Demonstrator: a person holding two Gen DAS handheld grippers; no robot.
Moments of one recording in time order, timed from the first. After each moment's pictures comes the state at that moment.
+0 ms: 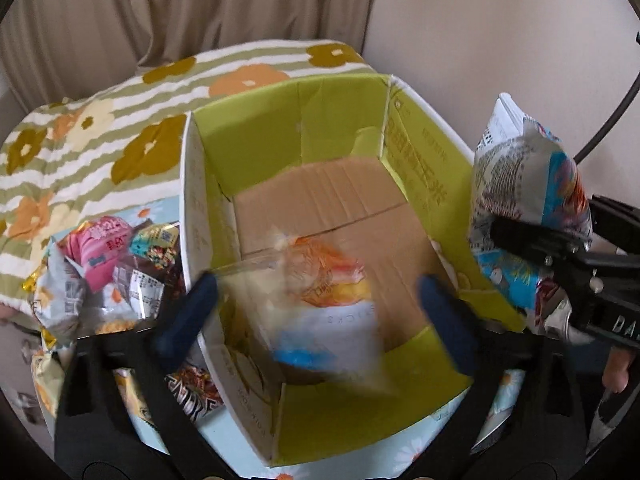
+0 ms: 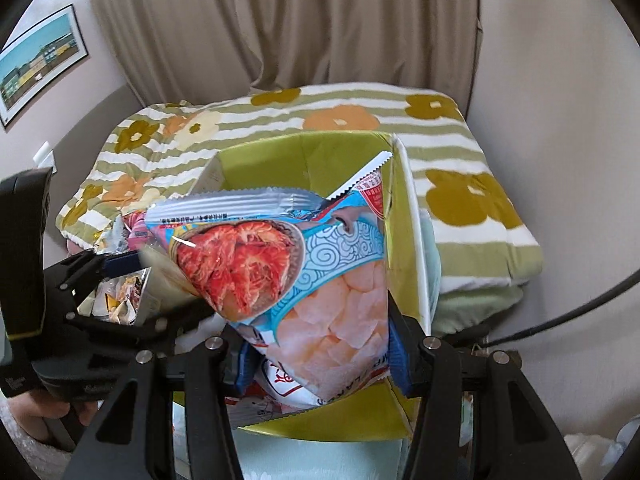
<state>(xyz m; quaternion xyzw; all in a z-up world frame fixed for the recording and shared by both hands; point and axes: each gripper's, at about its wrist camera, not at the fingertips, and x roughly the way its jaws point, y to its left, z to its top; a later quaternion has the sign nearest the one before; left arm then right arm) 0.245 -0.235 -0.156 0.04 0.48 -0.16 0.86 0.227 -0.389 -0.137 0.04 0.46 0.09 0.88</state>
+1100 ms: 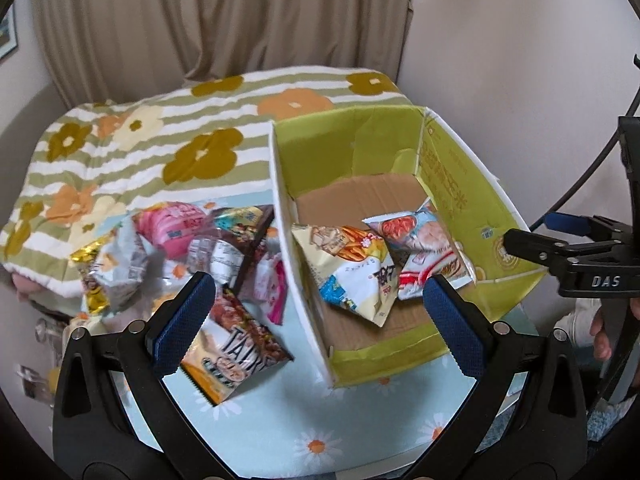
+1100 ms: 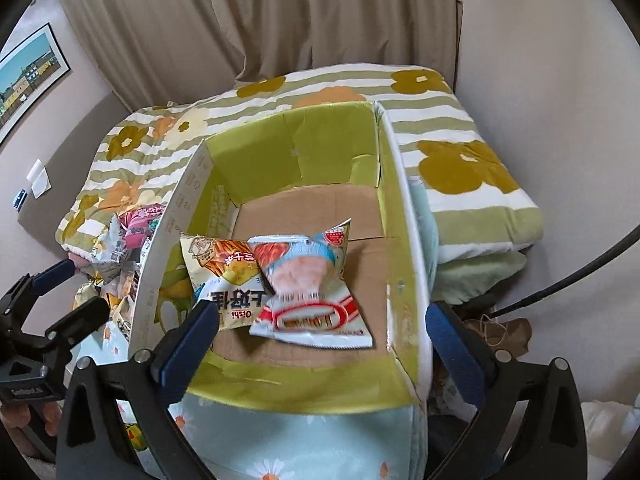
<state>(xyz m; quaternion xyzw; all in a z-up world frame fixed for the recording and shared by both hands) 0.184 -0.180 -0.114 0.03 0.43 -0.10 0.90 0.208 -0.399 -0.137 0.07 0.47 0.08 0.87</state>
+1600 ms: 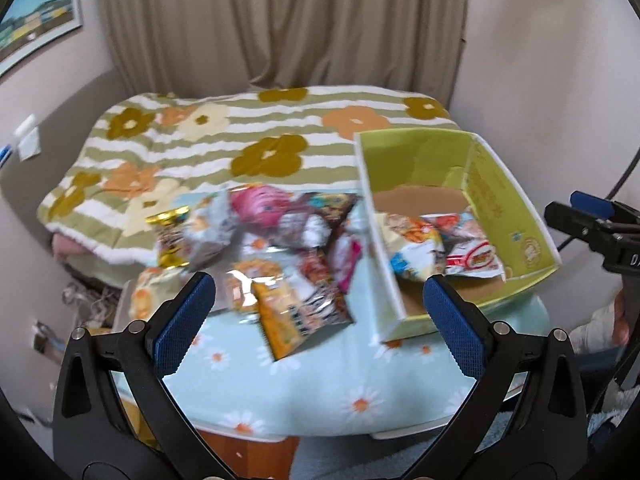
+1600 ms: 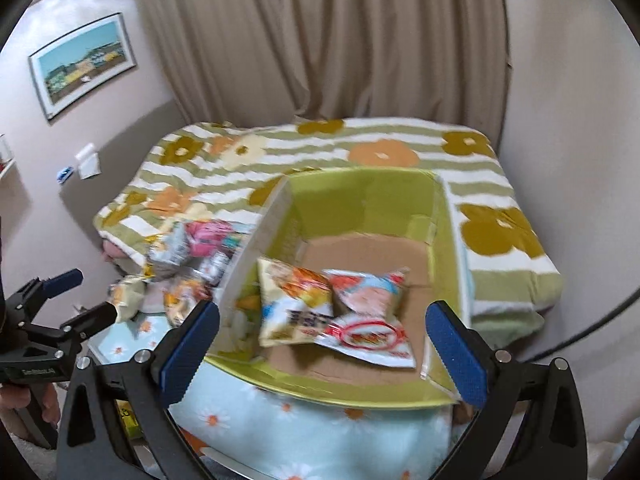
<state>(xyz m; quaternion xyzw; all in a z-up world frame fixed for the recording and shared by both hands) 0.114 -0.109 -0.079 0.00 0.40 0.00 0.91 0.175 -0.352 -0.088 0.03 0.39 0.17 0.90</state>
